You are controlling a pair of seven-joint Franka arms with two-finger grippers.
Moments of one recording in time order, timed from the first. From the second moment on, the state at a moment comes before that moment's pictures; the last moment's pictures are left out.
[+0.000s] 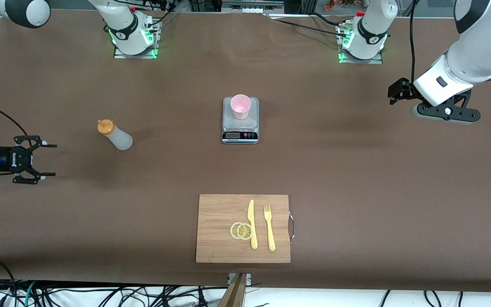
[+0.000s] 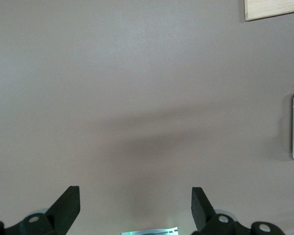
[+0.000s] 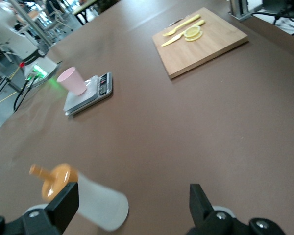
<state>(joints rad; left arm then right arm) -0.07 0.01 -0.11 -1.69 0.02 1.54 -0.02 -0.20 0.80 -0.28 -1.19 0.92 1.34 -1.70</state>
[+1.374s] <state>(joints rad) -0.07 0.01 -0.11 -1.69 0.02 1.54 -0.02 0.14 0.42 -0.13 -1.28 0.00 1.56 -0.56</state>
